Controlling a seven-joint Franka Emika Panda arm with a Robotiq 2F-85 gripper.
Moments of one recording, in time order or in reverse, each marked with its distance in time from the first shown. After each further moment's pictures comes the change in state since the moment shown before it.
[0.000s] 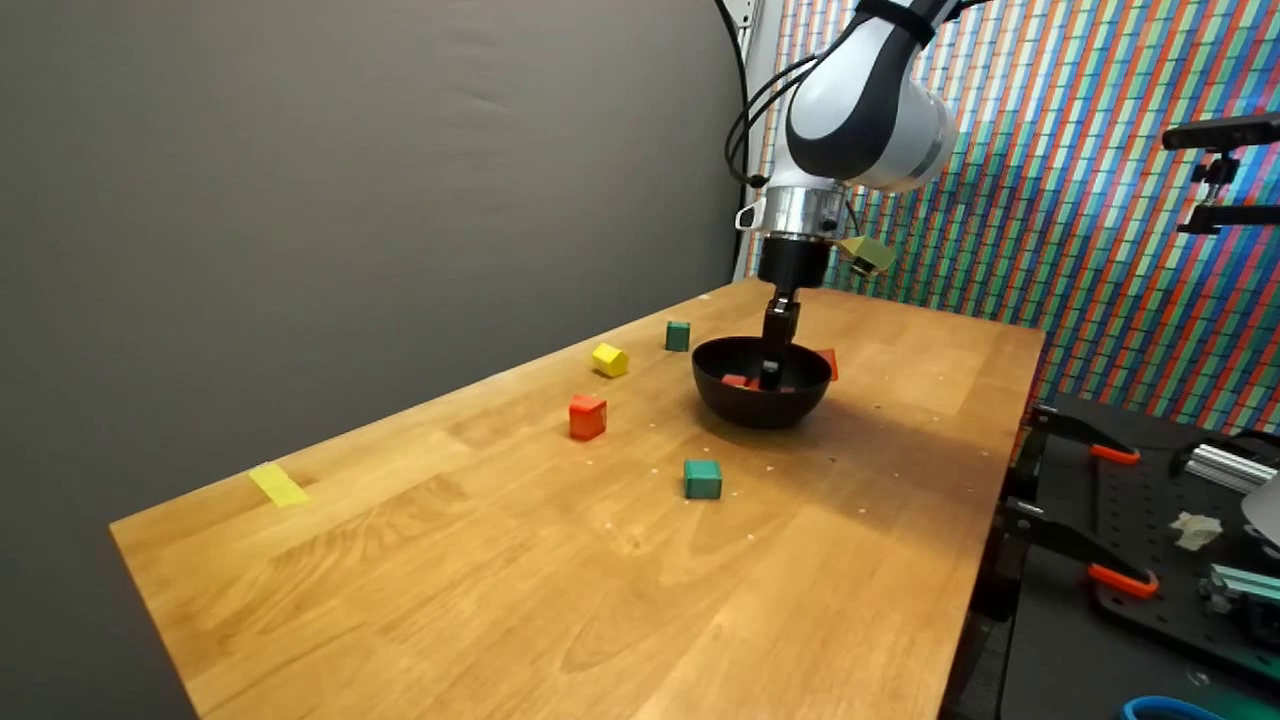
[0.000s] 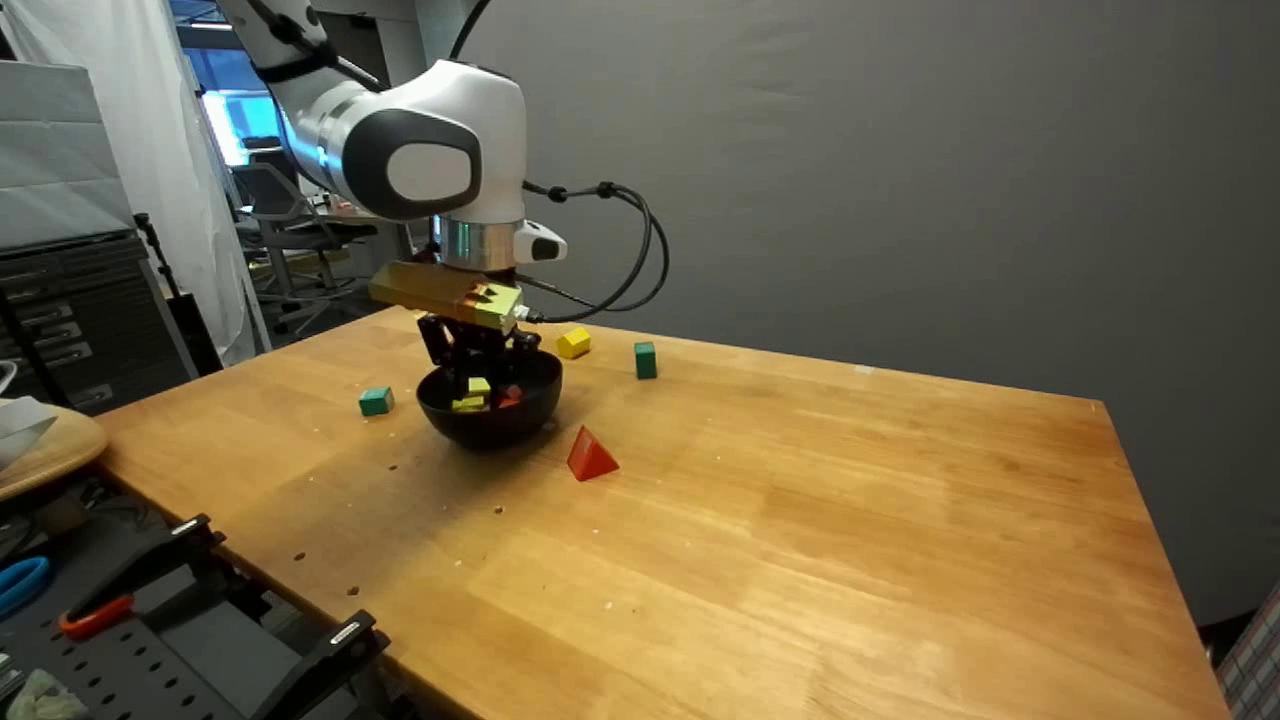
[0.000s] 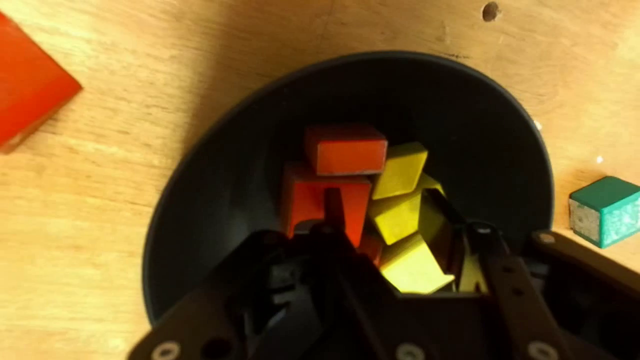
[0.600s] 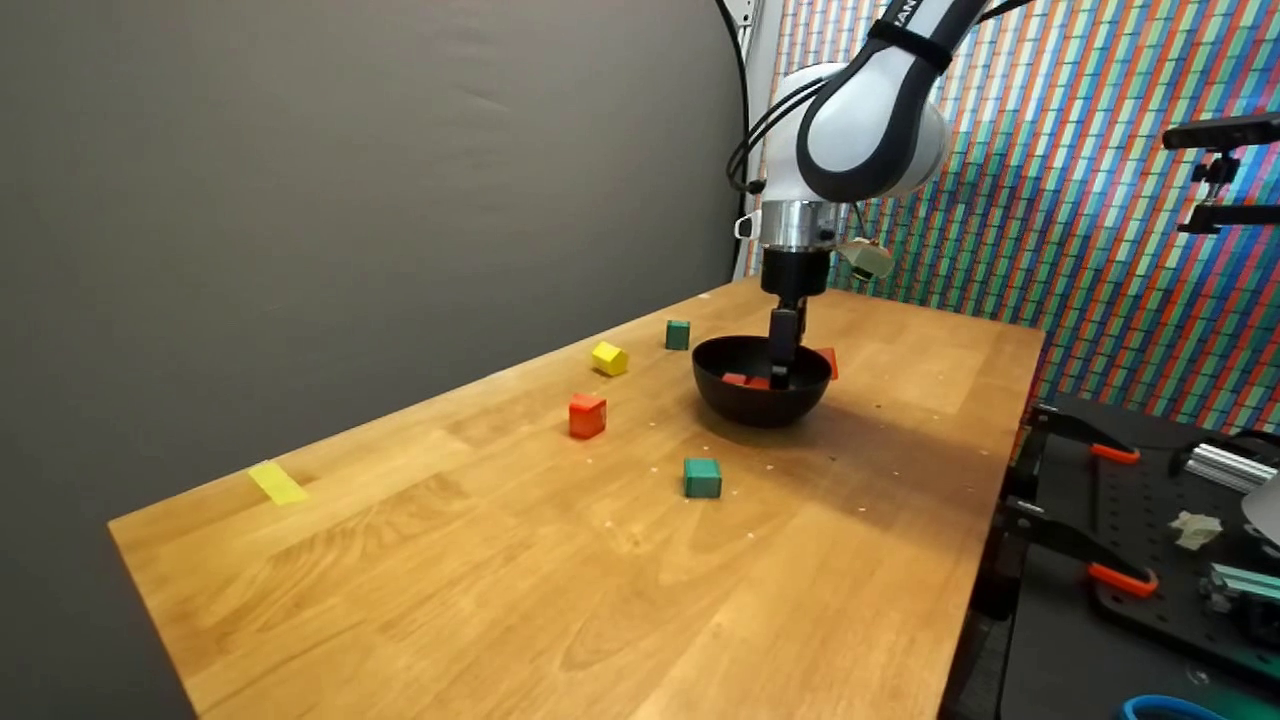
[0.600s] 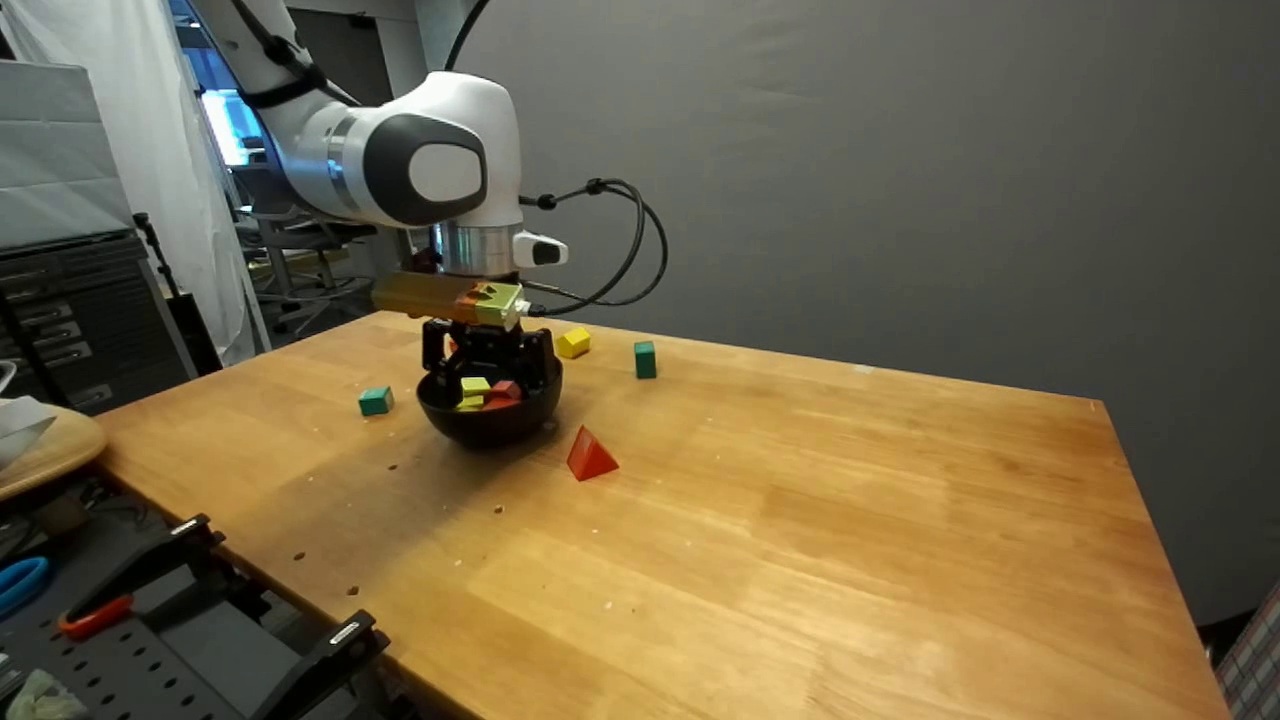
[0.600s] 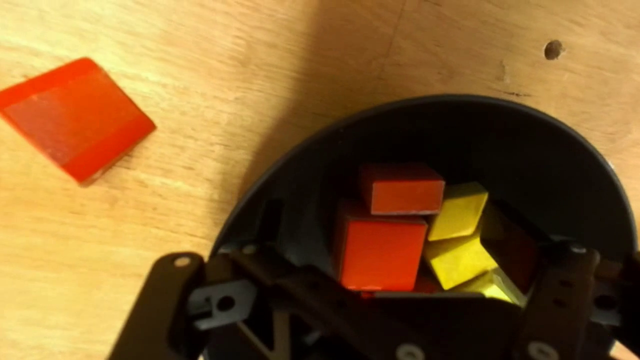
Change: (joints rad) arm 0.115 0.026 -0.129 0.015 -0.220 -0.015 0.205
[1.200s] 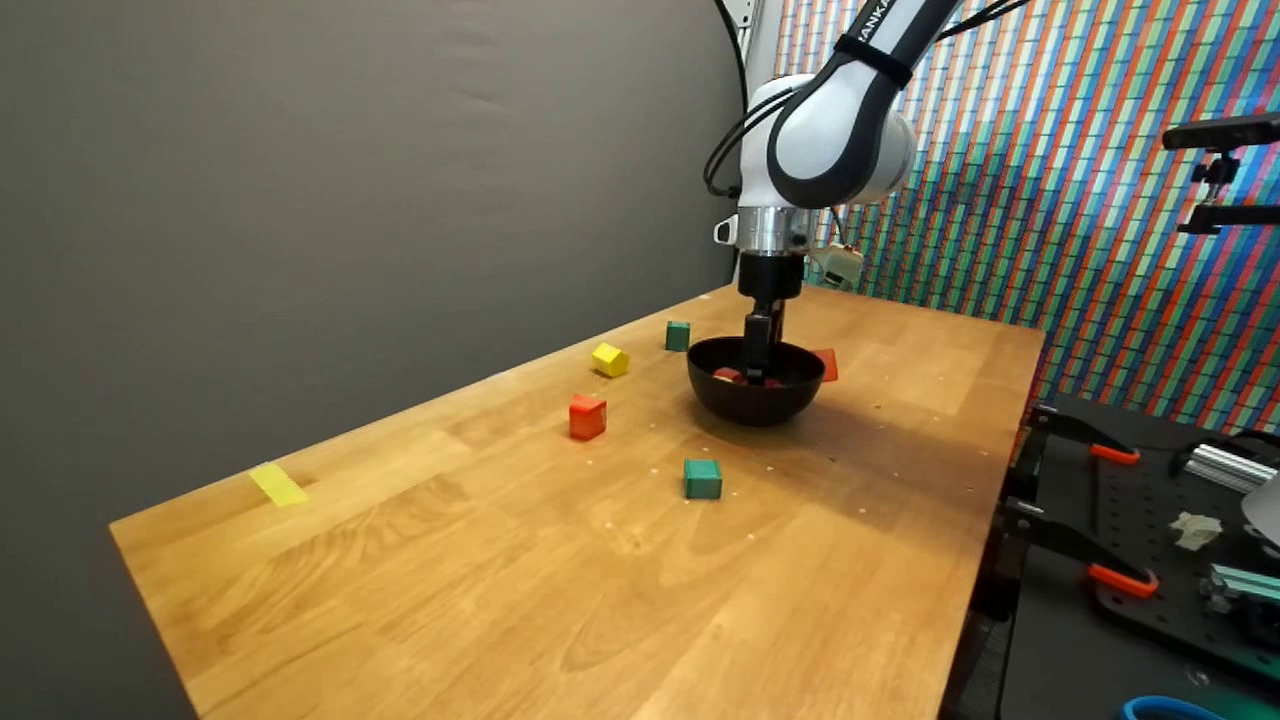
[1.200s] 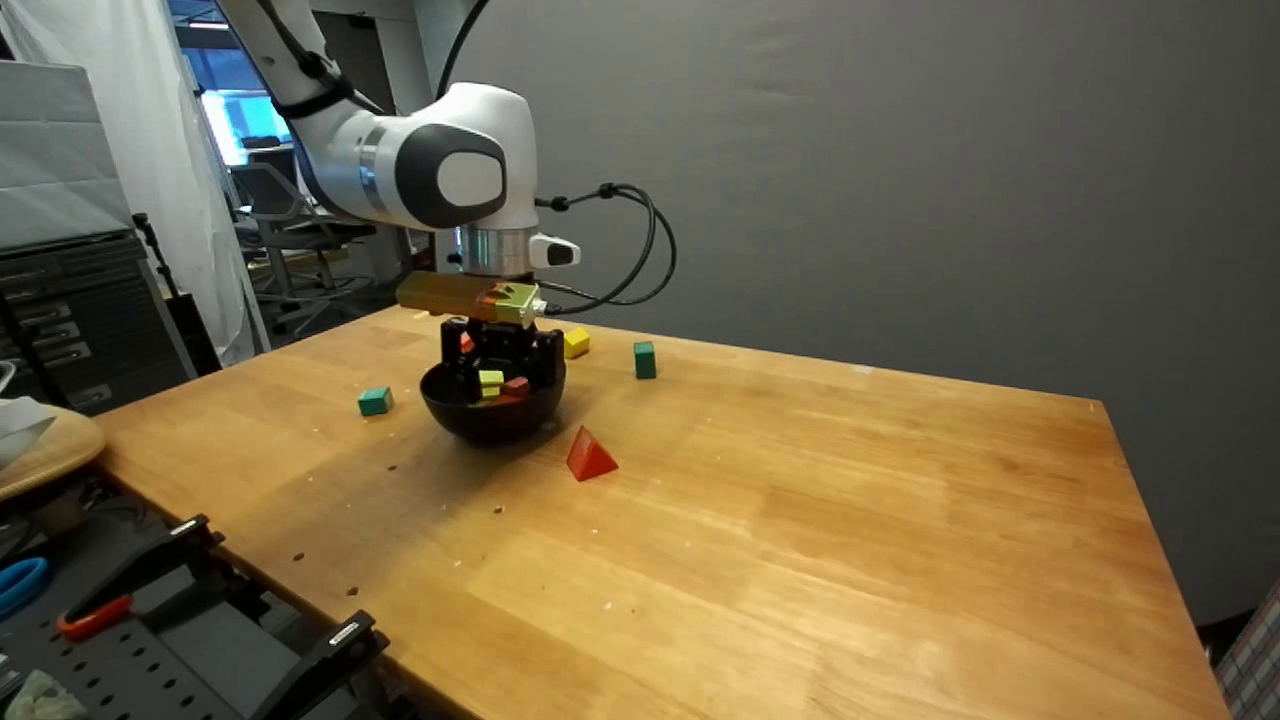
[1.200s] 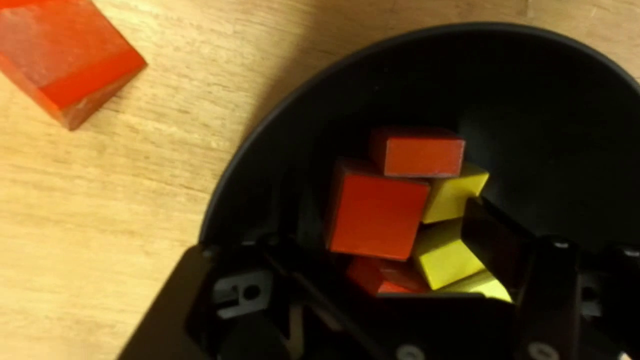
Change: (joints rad) arm 0.007 0.068 0.000 0.099 -0.001 -0.027 0.012
